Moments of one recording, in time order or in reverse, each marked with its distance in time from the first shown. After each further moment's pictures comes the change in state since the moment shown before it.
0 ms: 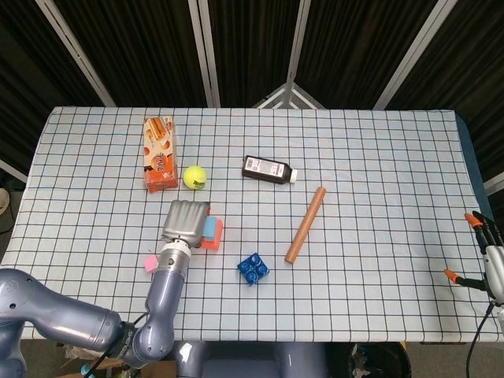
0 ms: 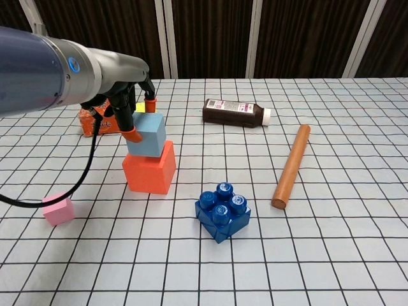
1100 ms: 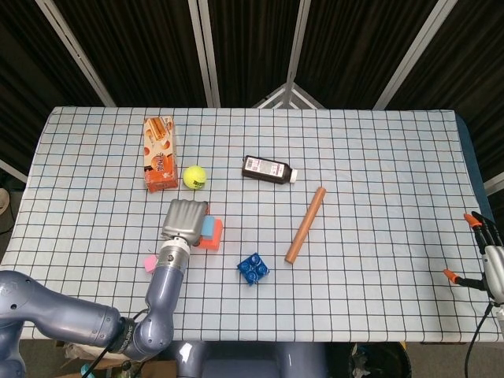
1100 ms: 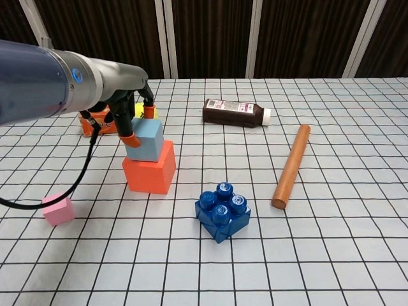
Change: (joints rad) left arm 0.023 -0.003 0.013 0.049 0.013 -0.067 -0.001; right arm 0.003 0.001 0.001 -0.003 0.009 -0.013 -0.005
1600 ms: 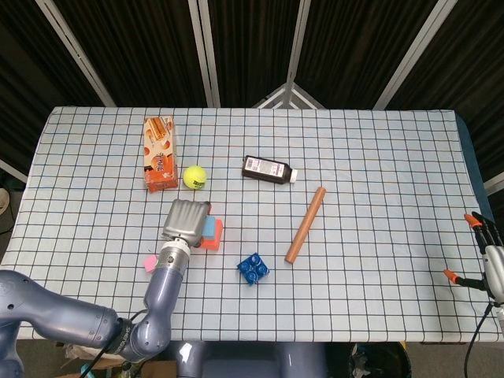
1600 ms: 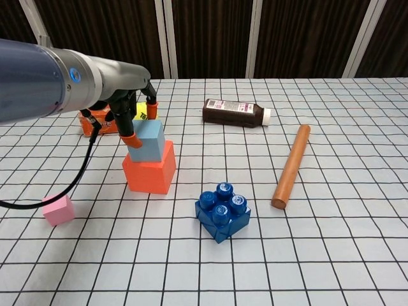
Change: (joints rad) left arm -0.001 0.017 0.018 -0.023 0.023 -0.008 0.013; right arm 0.001 0.006 0.000 -0.007 0.007 -0.012 0.003
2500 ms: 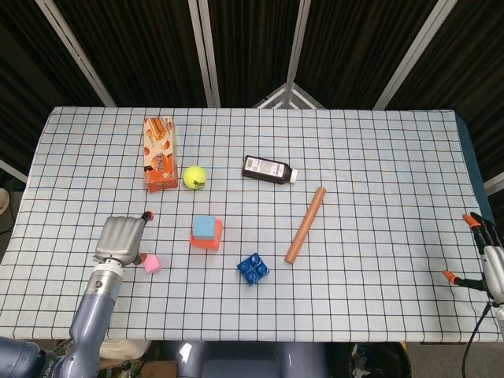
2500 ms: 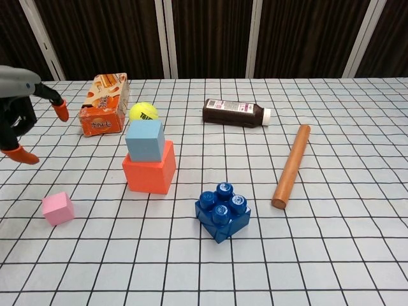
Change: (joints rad) left arm 0.284 0.280 0.263 -0.256 0.292 0.044 -0.203; right arm -0.001 0.006 0.001 -0.015 0.006 -0.003 -0.010
